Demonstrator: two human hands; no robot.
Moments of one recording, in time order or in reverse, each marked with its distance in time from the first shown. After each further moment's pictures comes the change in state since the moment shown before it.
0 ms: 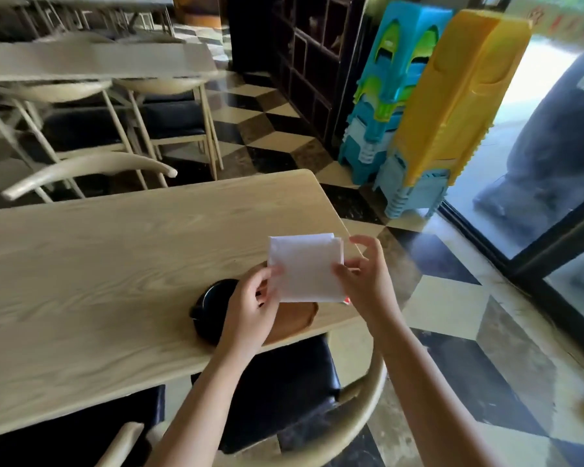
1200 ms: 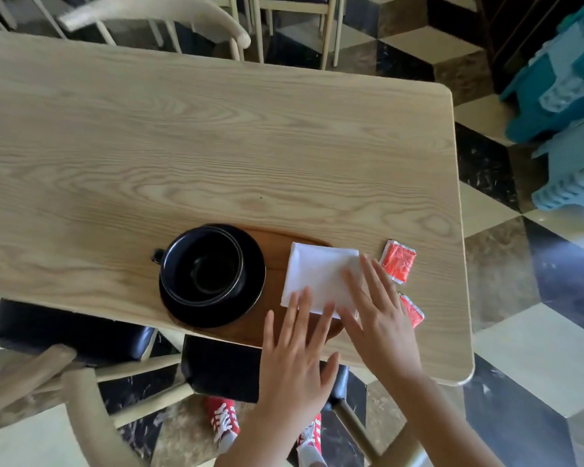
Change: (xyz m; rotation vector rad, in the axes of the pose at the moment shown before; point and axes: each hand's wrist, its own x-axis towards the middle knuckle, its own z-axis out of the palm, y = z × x) left_hand 0.007 -0.162 0.156 1.130 -0.111 -0.287; right_hand 0.140 0.214 0.042 -0.789 -0.441 -0.671
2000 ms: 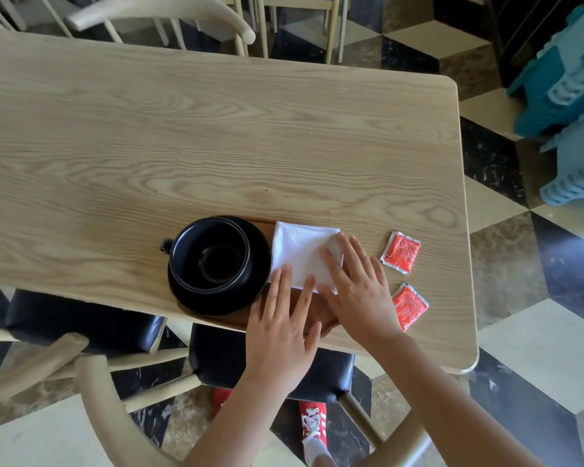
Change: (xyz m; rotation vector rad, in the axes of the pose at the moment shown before) left_hand 0.010 -0.024 -0.011 0.054 0.060 -0.057; right_hand 0.025 -0.014 0.013 -0.071 -0.225 -0.089
